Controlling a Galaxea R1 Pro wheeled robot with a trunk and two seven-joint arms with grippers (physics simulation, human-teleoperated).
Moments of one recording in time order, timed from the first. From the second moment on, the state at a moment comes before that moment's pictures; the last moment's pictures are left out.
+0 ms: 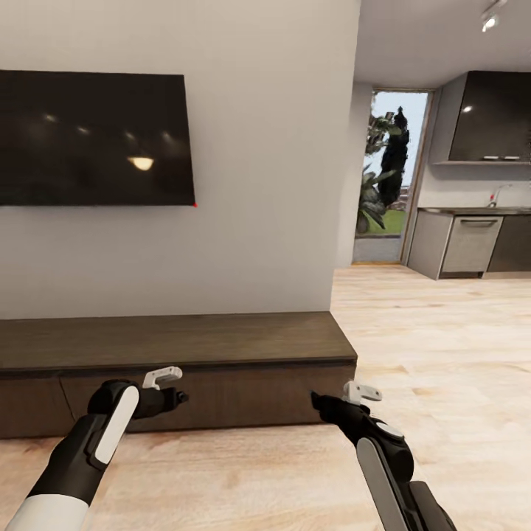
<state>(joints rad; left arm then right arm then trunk) -0.49 0.11 0.01 -1.22 0.44 1.04 0.15 -0.21 0.10 0.11 -1.58 -0.37 0.70 -0.31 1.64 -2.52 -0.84</state>
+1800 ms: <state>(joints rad) -0.47 0.14 -0.21 -0.65 0.38 0.63 0.13 -0.05 0.01 0.04 -1.24 -0.36 0.71 -0.32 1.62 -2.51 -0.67</state>
